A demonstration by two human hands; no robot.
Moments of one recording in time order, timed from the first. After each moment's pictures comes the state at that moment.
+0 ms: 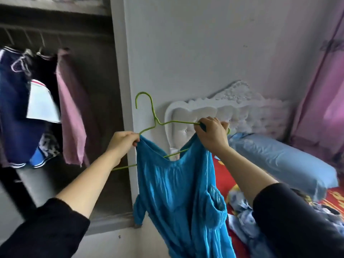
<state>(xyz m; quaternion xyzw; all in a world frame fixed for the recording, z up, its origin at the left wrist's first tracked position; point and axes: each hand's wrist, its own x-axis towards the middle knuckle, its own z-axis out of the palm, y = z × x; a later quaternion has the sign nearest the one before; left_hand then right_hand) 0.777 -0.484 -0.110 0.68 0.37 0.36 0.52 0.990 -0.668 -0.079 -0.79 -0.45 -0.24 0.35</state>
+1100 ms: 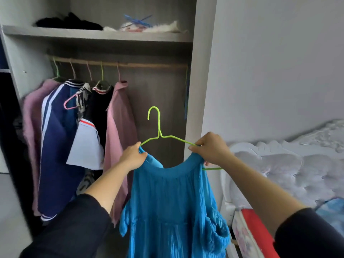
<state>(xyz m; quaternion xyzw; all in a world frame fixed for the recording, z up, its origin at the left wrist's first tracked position) 0.789 -0.073 -0.080 0.78 0.54 0.25 0.19 0.981 -0.255 0.000 -0.77 -0.55 0.04 0.30</state>
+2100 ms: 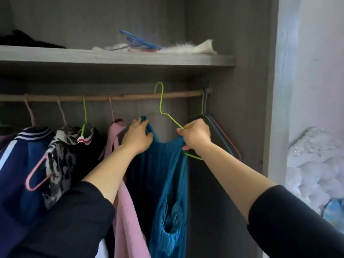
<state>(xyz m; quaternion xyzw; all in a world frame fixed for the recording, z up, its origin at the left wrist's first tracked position) 0.822 0.212 0.087 0.88 0.28 0.37 0.07 0.912 0.035 0.104 -0.76 -0.33 0.01 0.56</state>
